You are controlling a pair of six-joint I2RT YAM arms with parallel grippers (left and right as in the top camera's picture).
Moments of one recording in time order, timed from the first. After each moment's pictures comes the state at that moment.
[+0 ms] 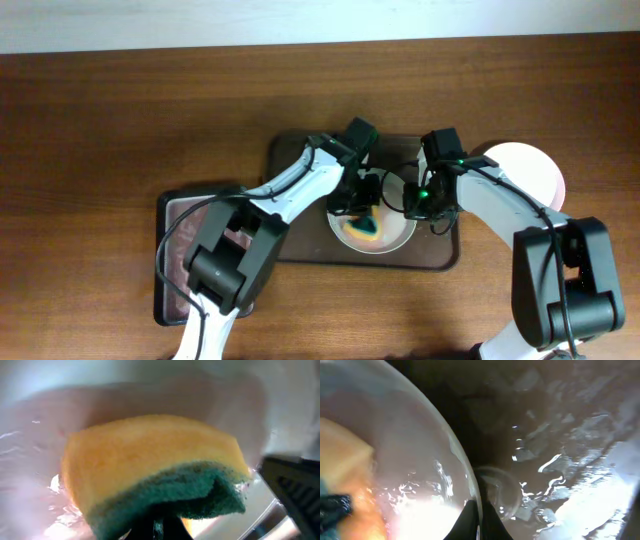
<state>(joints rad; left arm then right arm) -0.66 2.23 1.63 -0.80 0.41 -0.62 0.16 1.78 1.01 -0.64 -0.15 0.23</state>
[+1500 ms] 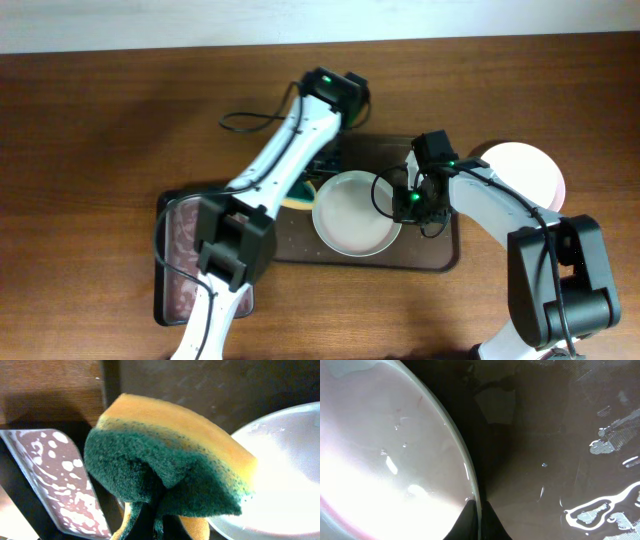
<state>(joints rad) -0.58 2.36 2.29 -1.68 -0.20 -0.56 0.19 1.79 1.01 -0.65 -0.25 0.26</state>
